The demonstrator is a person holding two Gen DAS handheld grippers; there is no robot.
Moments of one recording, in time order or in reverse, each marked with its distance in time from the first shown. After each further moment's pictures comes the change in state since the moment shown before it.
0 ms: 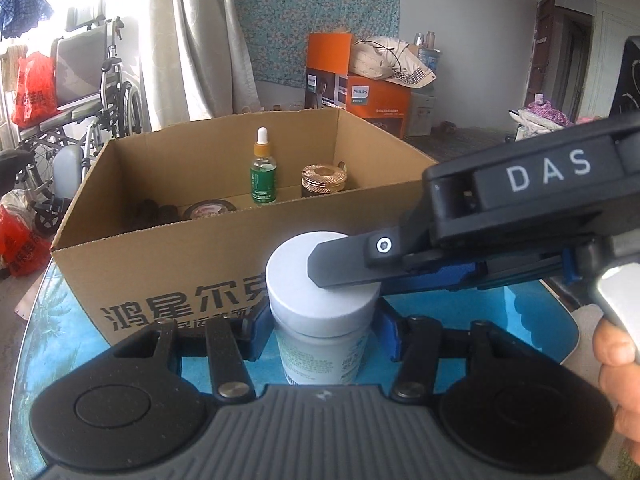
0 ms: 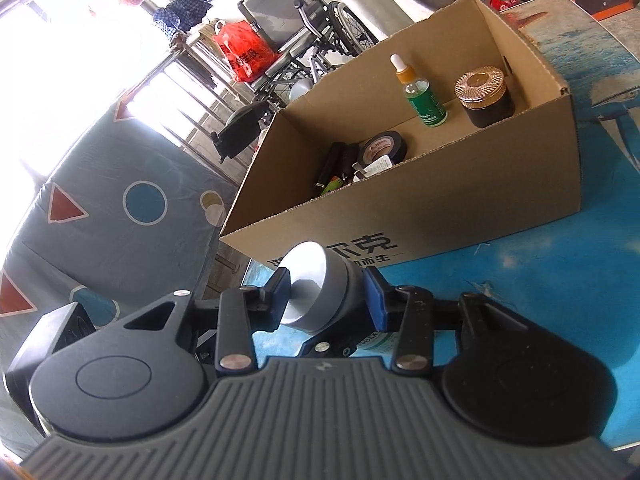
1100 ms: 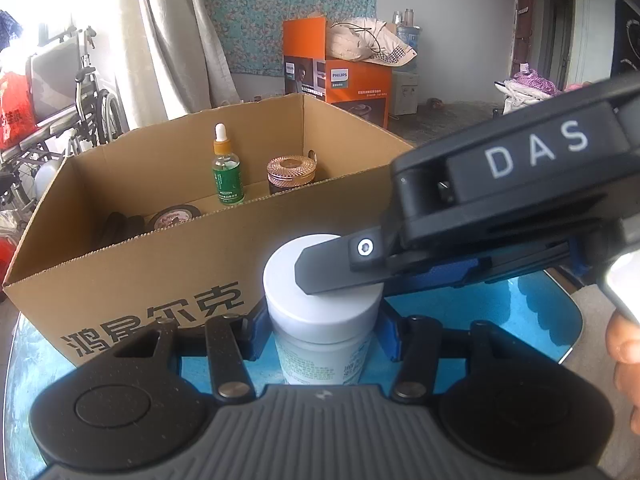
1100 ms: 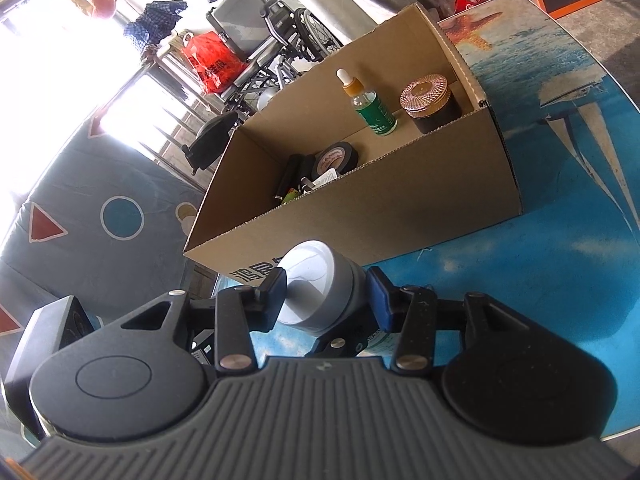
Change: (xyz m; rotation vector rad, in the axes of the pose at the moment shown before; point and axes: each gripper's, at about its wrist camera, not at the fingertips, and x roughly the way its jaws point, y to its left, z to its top) left arm 0.026 -0.025 0.006 0.080 0.045 0.002; right arm -0.006 -0.025 0.003 0.052 0.002 -0.055
